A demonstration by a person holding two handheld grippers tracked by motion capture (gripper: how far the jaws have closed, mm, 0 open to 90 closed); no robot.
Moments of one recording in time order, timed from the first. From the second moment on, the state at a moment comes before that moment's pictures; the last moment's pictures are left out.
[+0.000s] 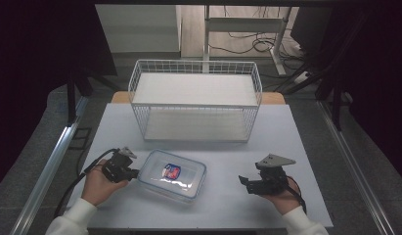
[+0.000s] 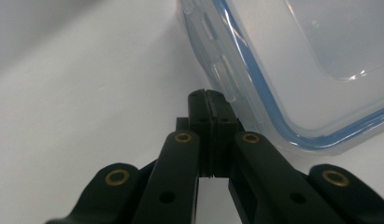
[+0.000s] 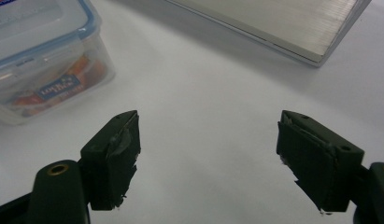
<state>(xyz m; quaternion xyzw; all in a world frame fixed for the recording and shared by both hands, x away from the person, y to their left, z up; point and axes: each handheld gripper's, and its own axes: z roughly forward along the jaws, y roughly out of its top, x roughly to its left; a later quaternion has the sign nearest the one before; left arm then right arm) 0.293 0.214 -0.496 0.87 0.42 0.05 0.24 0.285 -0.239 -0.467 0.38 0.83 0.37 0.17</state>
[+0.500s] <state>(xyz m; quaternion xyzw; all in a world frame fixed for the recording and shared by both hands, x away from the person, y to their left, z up) 0.281 0.168 -0.501 0.89 0.37 0.03 0.25 0.283 -0.242 -0.465 0.38 0.83 0.37 0.17</state>
